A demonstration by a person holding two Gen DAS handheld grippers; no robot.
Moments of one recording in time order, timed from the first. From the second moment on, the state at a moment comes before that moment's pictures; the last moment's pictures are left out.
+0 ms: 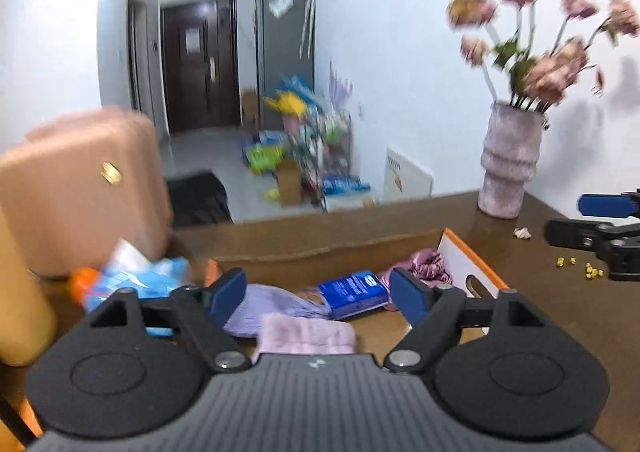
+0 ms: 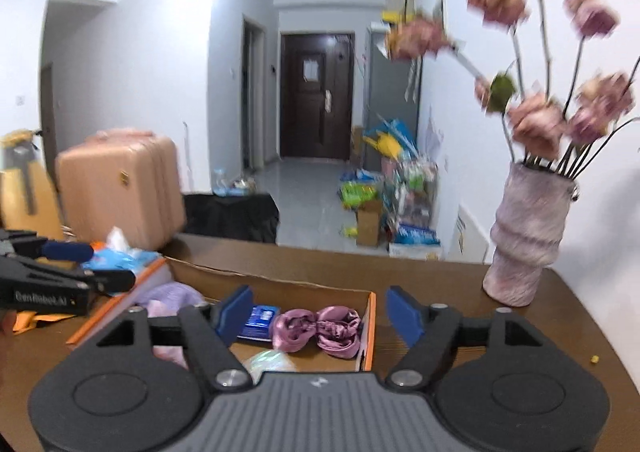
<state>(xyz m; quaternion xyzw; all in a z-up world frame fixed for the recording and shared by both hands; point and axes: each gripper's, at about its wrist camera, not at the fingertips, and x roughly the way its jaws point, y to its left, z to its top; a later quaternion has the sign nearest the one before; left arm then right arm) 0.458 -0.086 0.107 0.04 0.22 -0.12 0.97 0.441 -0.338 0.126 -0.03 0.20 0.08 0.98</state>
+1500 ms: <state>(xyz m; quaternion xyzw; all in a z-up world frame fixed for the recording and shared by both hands) 0.203 0.001 0.014 0.01 0.22 -0.05 0.97 0.223 -0.256 -0.005 0.08 0.24 0.23 0.94</state>
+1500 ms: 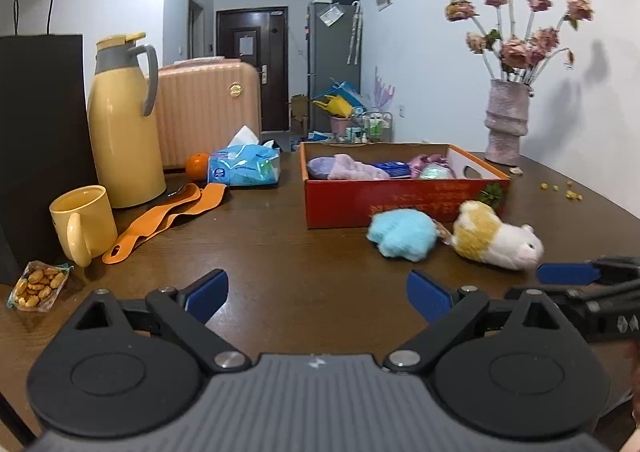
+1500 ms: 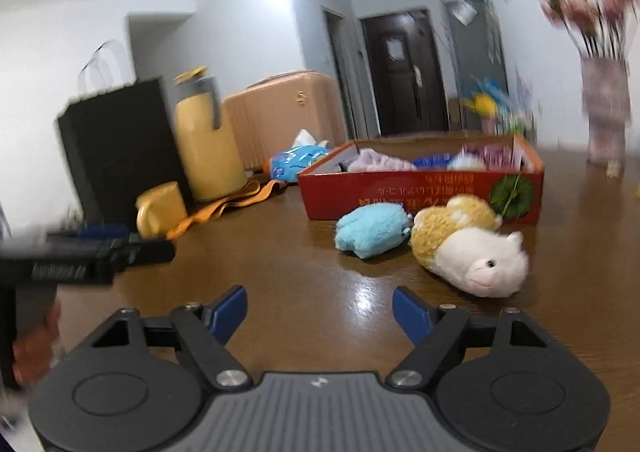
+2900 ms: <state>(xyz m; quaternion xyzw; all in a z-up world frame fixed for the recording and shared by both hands) 0.395 -0.060 -0.043 -0.01 0.29 -0.21 0.93 0.386 -0.249 -0.029 0.06 0.28 0.09 0.95</state>
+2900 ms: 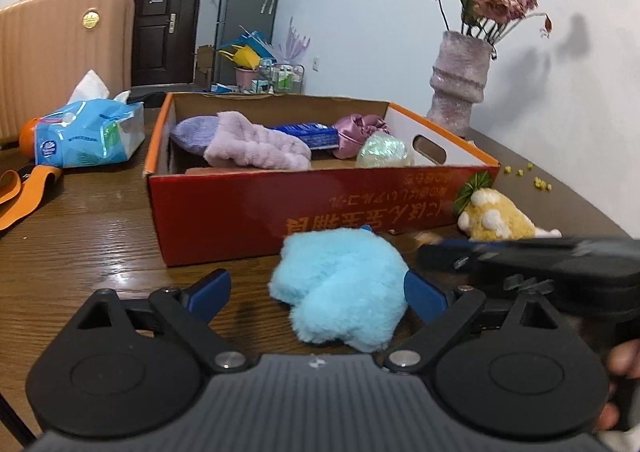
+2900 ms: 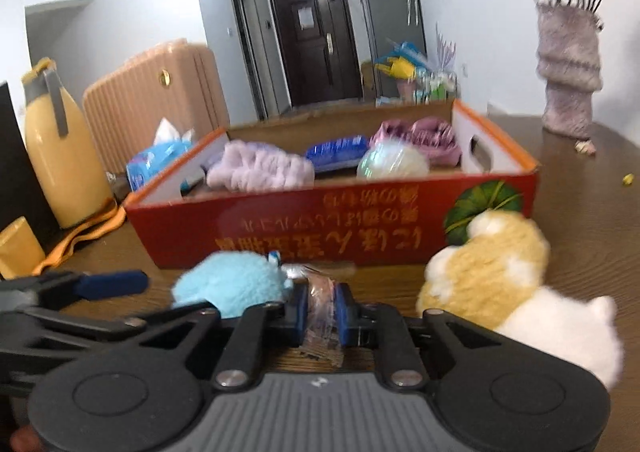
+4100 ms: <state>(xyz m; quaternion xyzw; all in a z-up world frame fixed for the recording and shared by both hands) 0.252 -0.052 0.026 -0.06 0.24 -0.16 0.96 0.238 -0.290 0.026 0.11 0.19 0.14 0.96</state>
